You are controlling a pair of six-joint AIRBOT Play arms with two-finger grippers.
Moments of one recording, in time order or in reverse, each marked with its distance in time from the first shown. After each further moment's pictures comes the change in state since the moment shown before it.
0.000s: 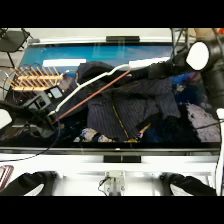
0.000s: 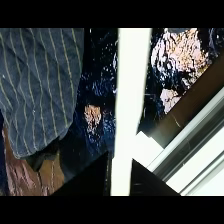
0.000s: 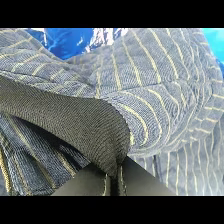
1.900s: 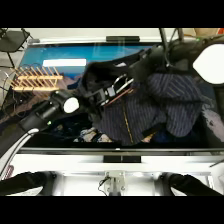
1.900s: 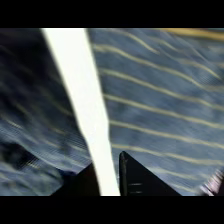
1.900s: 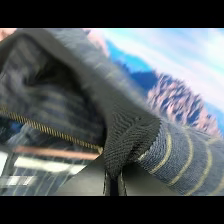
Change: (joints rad) left arm -0.190 -0.493 0.143 -0.230 0.543 0.180; right arm 0.220 0.091 0.084 0.072 -0.061 -0.211
